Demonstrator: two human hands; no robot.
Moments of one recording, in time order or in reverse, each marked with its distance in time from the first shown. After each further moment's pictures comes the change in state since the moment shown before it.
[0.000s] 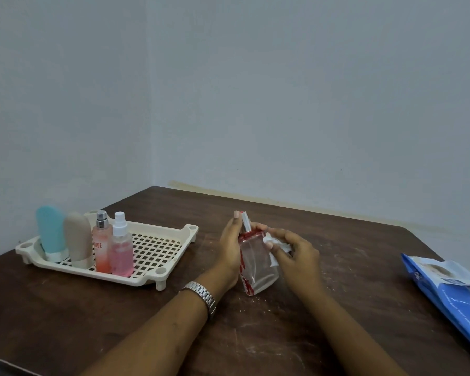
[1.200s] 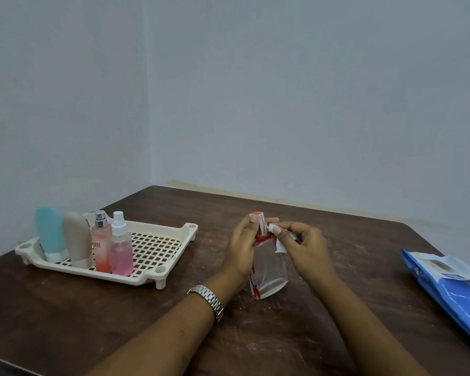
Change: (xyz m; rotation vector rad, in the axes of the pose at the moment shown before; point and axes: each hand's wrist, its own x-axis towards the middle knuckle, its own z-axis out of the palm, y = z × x) left_hand -0.016 0.001 0.015 0.133 -0.078 0.186; right_hand 0.009 -0.011 -0.016 0.146 -0.054 0.022
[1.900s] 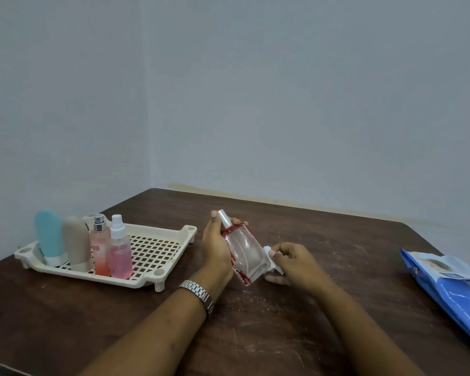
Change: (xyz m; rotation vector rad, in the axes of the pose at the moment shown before) left_hand 0.019 0.003 -0.021 -0.368 0.418 -0.213; right_hand -0.006 0.008 0.003 0.099 -0.243 0.475
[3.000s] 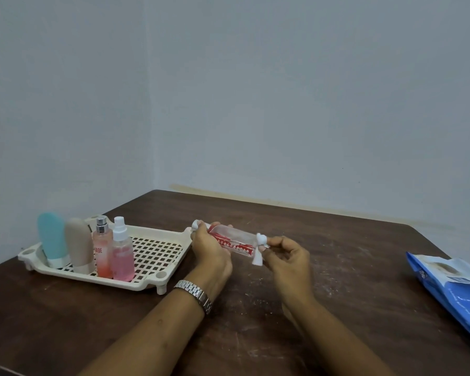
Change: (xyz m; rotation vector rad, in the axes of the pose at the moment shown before) left_hand 0.006 0.015 0.000 -0.216 0.309 -0.082; right_hand -0.019 -0.007 0.040 0.294 0.297 -0.288
